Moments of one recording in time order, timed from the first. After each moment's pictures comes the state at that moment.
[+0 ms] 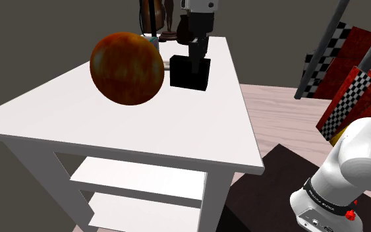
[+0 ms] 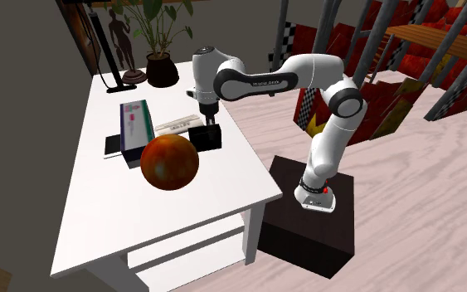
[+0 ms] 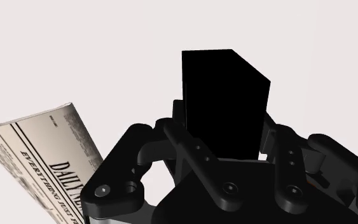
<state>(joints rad) 0.14 -0.12 0.22 -1.73 0.04 1.61 -0.19</state>
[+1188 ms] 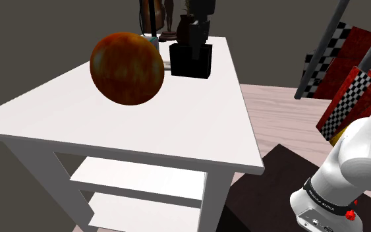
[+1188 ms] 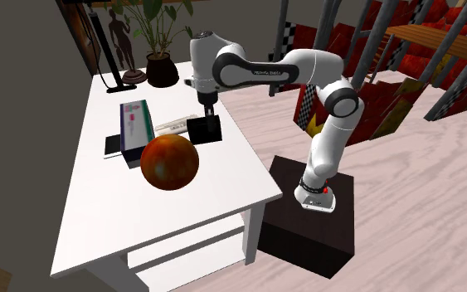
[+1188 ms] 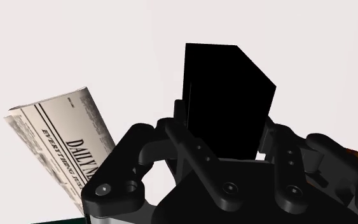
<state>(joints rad) 0.14 -0.08 0.22 -1.57 0.03 1.48 -0.18</state>
